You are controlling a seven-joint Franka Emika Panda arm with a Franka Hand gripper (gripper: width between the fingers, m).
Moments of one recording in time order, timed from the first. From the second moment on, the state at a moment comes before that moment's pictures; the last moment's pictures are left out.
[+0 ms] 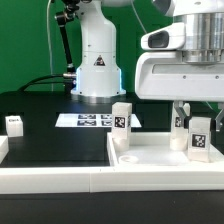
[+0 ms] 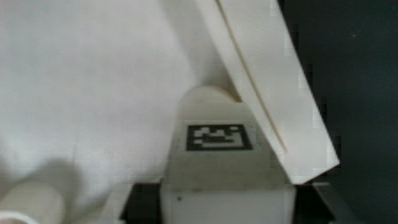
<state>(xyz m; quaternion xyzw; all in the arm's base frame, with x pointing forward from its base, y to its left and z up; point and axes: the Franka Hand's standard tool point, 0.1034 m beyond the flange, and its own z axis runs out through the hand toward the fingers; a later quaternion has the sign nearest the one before) 0.625 0.117 0.078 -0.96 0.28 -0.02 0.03</state>
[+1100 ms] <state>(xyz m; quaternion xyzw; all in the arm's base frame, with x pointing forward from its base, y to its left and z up) 0.625 0.119 0.077 -0.75 0.66 0.00 0.06</state>
